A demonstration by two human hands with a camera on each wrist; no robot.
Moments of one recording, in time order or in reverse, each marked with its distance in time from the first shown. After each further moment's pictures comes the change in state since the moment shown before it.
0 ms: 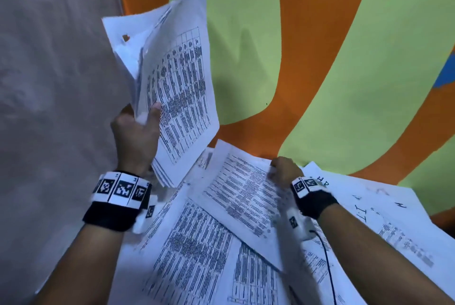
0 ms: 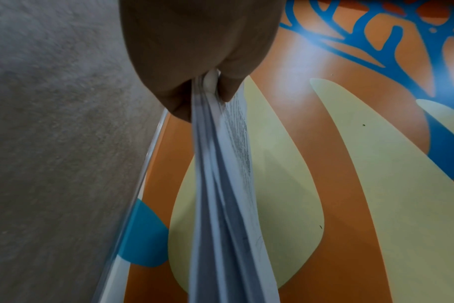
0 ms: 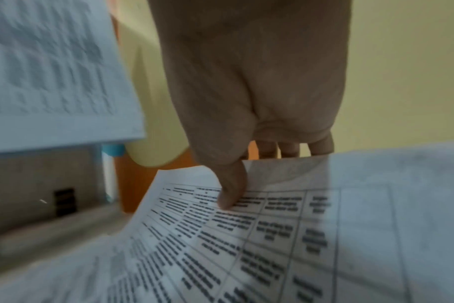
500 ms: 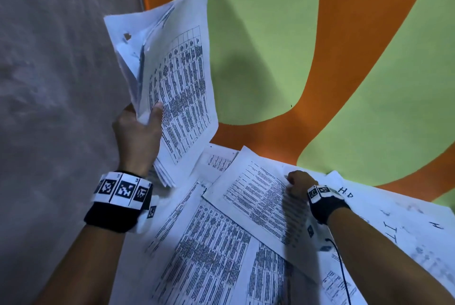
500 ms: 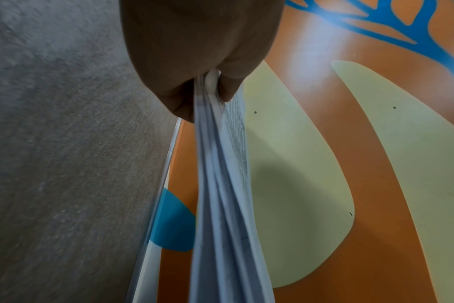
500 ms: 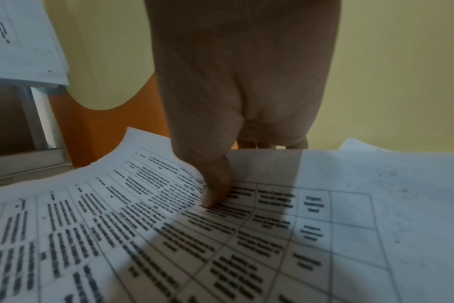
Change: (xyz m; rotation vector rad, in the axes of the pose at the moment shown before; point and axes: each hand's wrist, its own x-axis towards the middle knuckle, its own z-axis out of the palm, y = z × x) left_hand 0.024 -0.033 -0.005 -0.046 0.064 -0.100; right_hand 0.042 0.018 0.030 -0.205 -0.218 -0.013
